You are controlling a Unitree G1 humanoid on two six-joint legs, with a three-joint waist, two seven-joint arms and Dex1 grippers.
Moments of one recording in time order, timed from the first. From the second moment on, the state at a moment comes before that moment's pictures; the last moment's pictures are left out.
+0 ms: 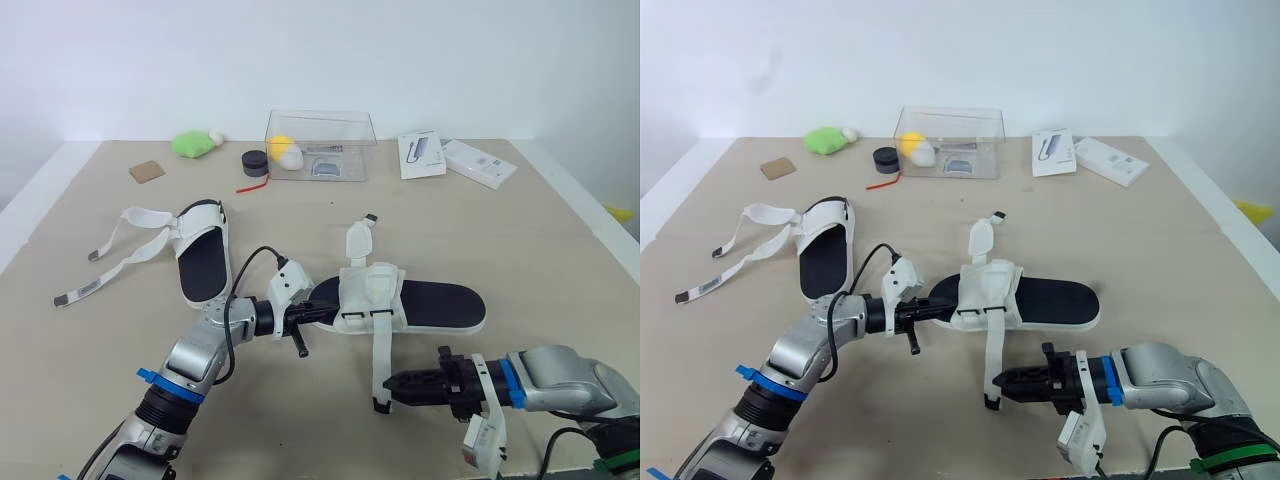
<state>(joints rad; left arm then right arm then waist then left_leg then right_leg) -0.38 0.29 -0.29 -0.05 -0.24 0.48 -0.88 -0.11 -0.90 0.12 0.09 -0.40 -1.39 0.72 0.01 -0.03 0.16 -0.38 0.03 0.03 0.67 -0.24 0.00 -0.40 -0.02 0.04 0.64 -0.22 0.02</state>
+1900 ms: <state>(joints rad) -0.39 0.29 -0.30 -0.02 -0.24 0.44 -0.89 -0.52 -0.77 0.07 -0.09 0.71 0.70 0.63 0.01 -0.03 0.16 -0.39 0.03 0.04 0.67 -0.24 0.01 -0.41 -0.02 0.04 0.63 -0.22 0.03</state>
